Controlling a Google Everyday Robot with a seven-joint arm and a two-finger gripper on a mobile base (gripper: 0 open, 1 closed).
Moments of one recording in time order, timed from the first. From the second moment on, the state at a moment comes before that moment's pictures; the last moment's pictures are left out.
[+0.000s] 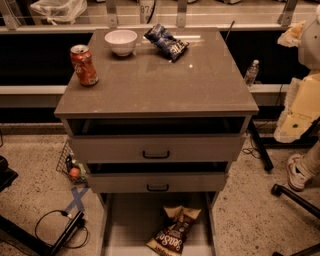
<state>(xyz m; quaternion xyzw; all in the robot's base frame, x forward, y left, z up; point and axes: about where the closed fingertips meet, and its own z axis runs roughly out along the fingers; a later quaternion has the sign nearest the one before) 0.437 -0.209 1.002 -0.60 0.77 -0.06 0.20</state>
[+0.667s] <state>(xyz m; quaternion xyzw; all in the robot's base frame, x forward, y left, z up) 0.441 -0.206 0.998 -0.60 0.77 -0.06 0.21</state>
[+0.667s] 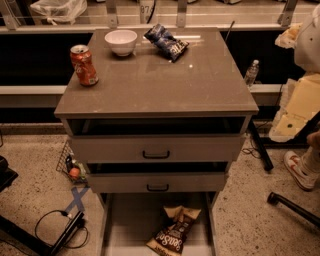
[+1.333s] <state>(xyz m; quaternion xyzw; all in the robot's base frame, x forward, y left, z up) 0.418 -0.188 0.915 -0.59 0.77 0.02 0.26</state>
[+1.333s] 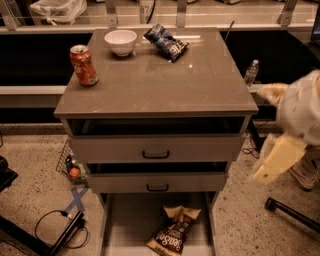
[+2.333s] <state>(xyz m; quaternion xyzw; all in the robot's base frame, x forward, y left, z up) 0.432 -0.160 0.726 -0.52 0.78 0.10 0.32</state>
